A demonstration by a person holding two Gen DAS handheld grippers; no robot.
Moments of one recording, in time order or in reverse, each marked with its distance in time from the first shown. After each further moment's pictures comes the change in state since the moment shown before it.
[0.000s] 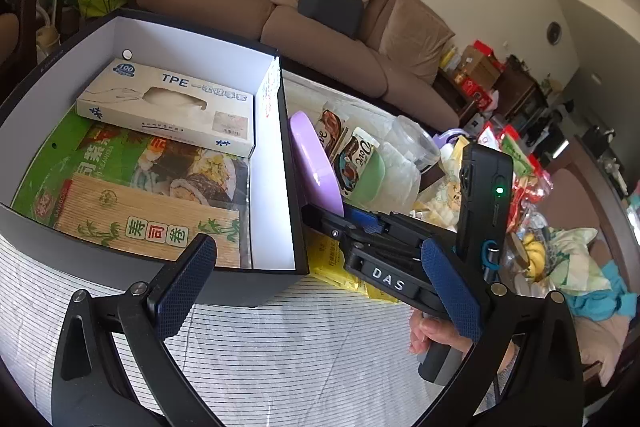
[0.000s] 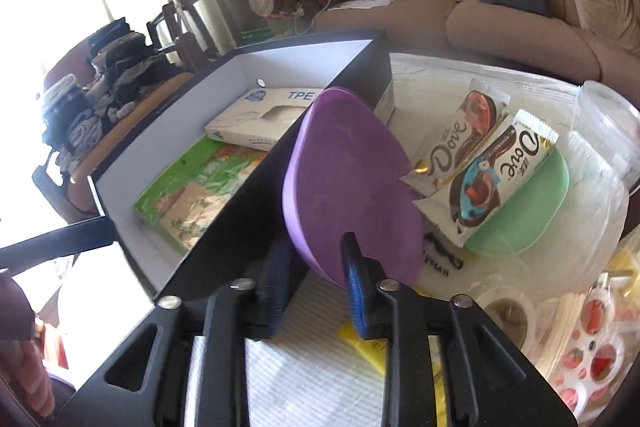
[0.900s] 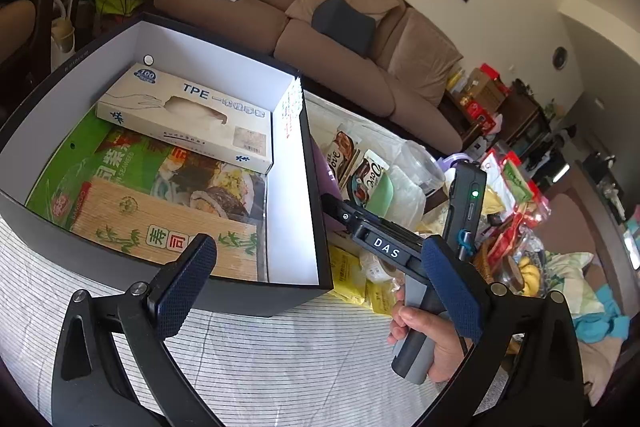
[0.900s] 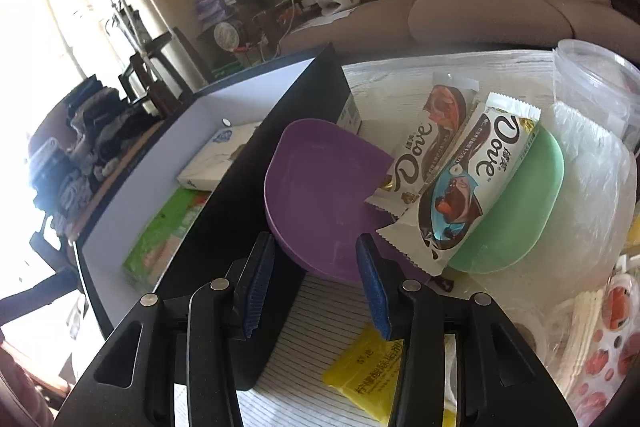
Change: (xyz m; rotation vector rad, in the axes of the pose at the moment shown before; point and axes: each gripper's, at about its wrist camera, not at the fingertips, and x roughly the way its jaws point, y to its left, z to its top) left arm -0.017 0.019 0.007 -0.065 -0.056 0.008; right arm 0.018 -0.035 0.013 0.149 -0.068 -0.028
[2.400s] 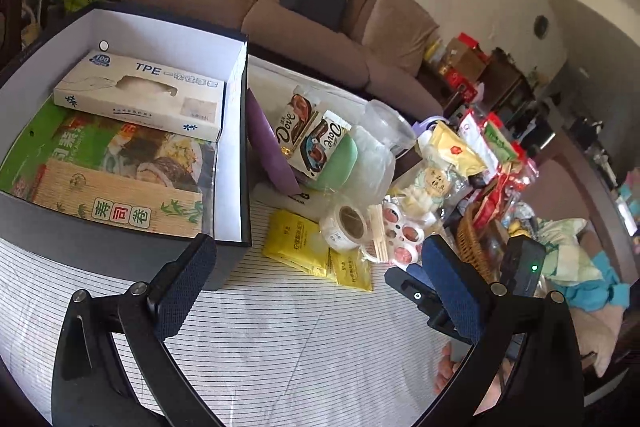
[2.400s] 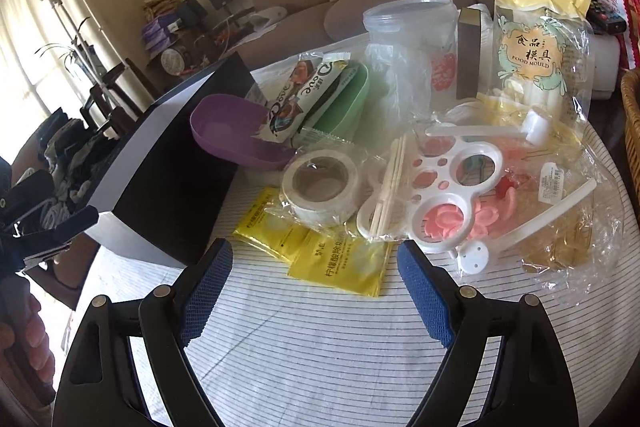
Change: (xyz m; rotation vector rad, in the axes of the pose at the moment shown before) left arm 0.018 -0.039 -0.025 0.078 0.063 -0.055; right arm -0.127 -0.058 -0.097 0.190 -0.055 -0.145
